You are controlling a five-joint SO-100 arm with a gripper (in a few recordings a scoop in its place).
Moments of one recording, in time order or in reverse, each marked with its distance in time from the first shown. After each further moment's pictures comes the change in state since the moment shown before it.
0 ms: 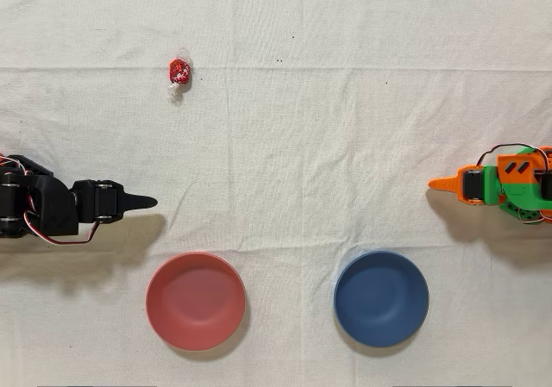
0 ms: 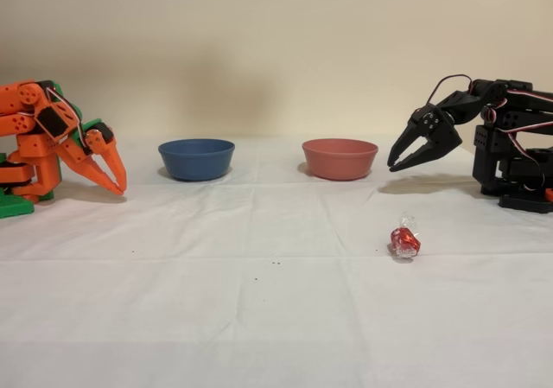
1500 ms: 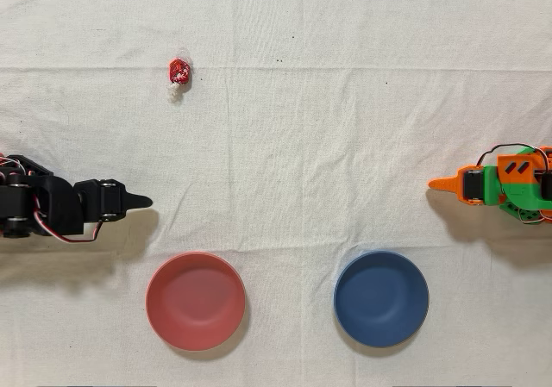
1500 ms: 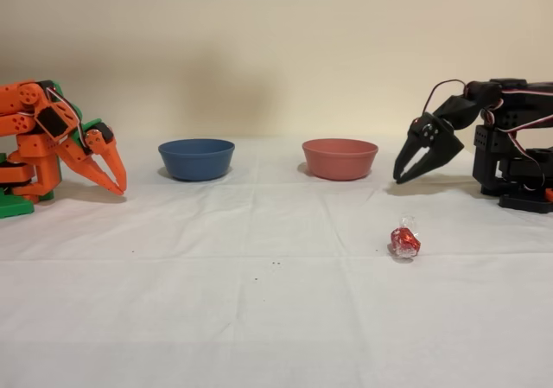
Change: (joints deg) arm -1.1 -16.8 -8.9 -0.9 -3.3
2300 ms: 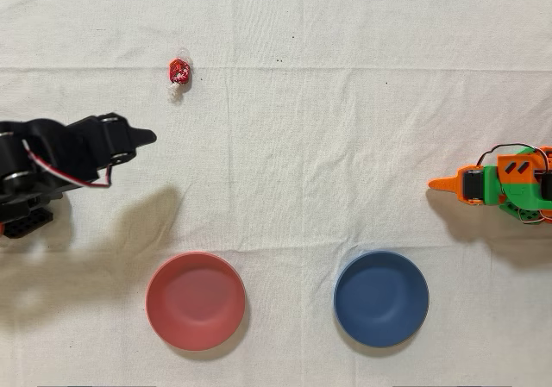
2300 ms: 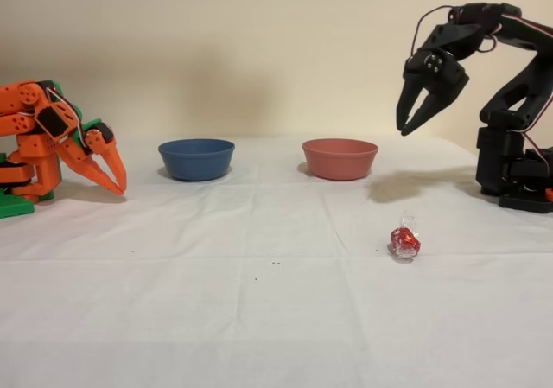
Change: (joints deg) arm -22.8 -39.5 -53.8 20.9 15.0
